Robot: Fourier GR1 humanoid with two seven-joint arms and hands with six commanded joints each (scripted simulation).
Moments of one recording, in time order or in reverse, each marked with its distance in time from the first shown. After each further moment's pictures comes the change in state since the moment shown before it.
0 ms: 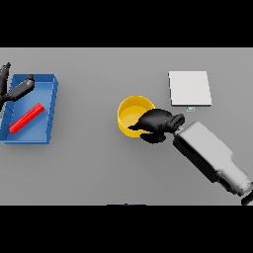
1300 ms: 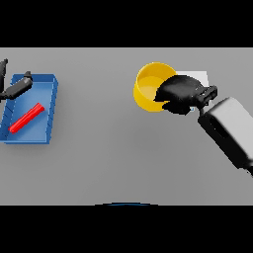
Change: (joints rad) left arm 0.001 0.029 0.010 -0.034 0.001 0.002 -0.007; right arm -0.097 -0.197 -0.162 -0.221 -0.115 0.108 0.119
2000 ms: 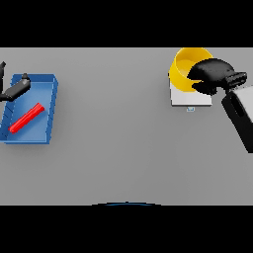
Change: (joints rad) left arm 0.008 0.033 -0.017 -0.053 0.001 0.018 0.090; right arm -0.077 -0.051 -0.087 0.412 0.036 -0.195 -0.069
